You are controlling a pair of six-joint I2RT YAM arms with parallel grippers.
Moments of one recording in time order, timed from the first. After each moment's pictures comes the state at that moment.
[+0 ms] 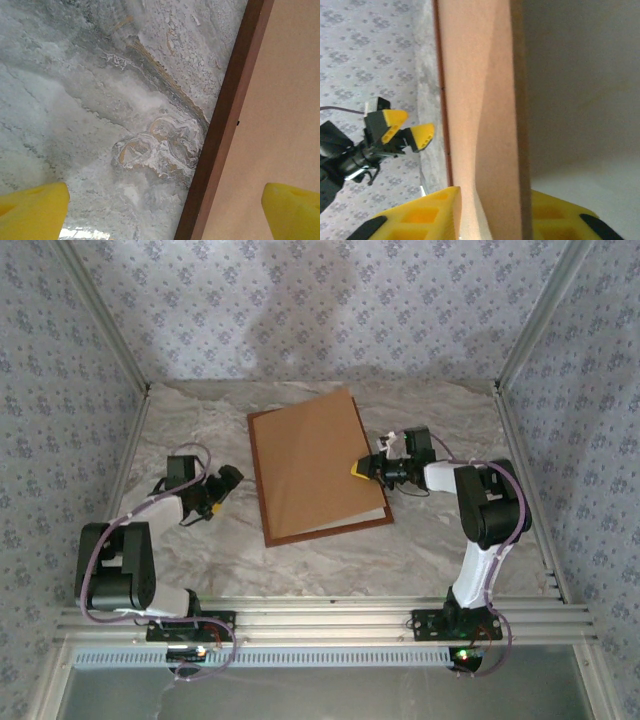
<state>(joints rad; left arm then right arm) -0.01 1.43 0.63 -0.12 0.39 -0.81 0.21 1.87 0.95 0.11 -0.94 0.67</state>
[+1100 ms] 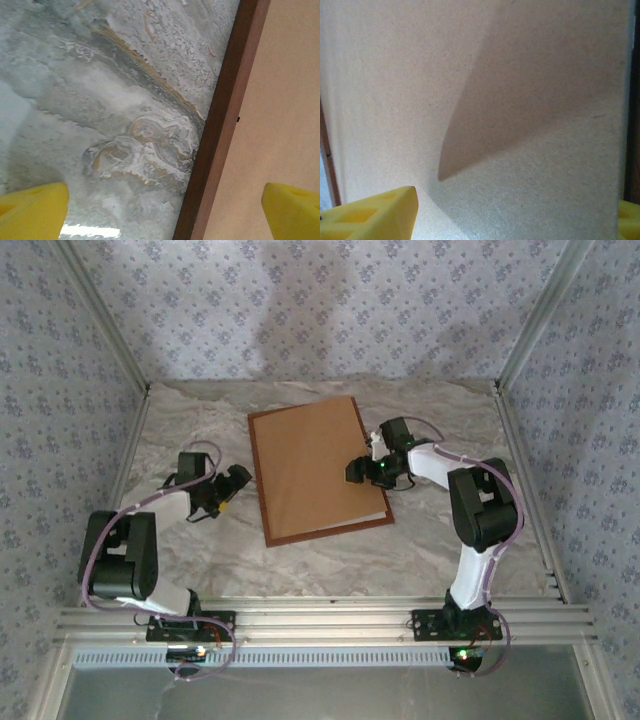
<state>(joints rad) -0.09 1.50 0.67 -0.10 0.35 -0.81 0.33 1.87 1.19 -0.44 -0.46 0.35</state>
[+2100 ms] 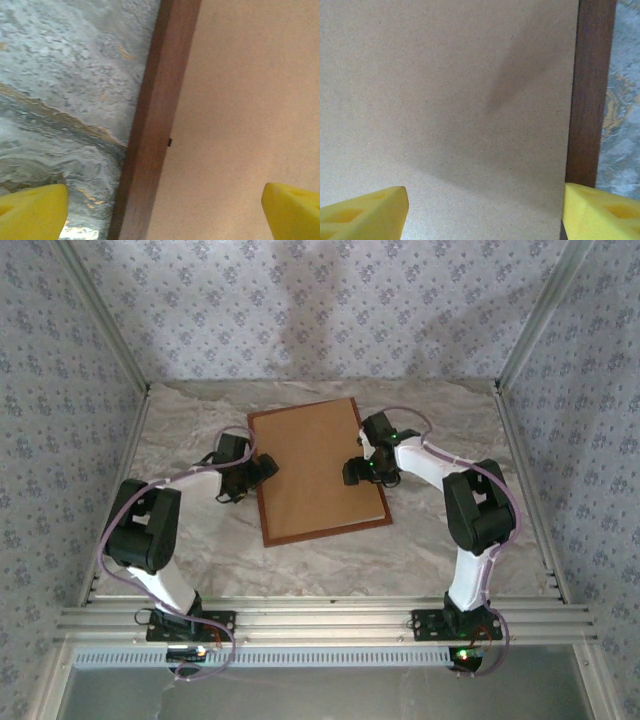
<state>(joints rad) -0.31 1.71 0.91 -0.16 0.15 -0.87 0.44 1.87 1.31 -0.64 -0.14 0.27</state>
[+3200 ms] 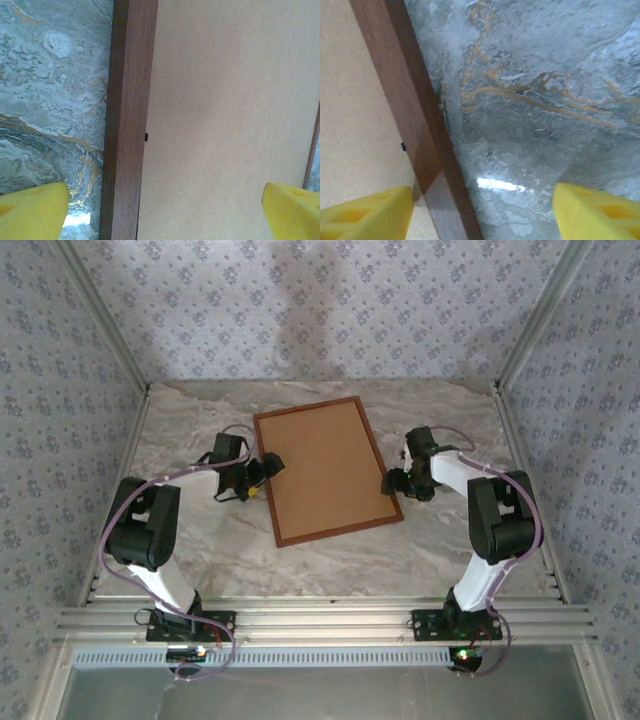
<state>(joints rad) -0.27 1.71 0.90 -0.11 0.38 -0.82 0.21 1.74 1.04 -0.57 -0.17 0.30</state>
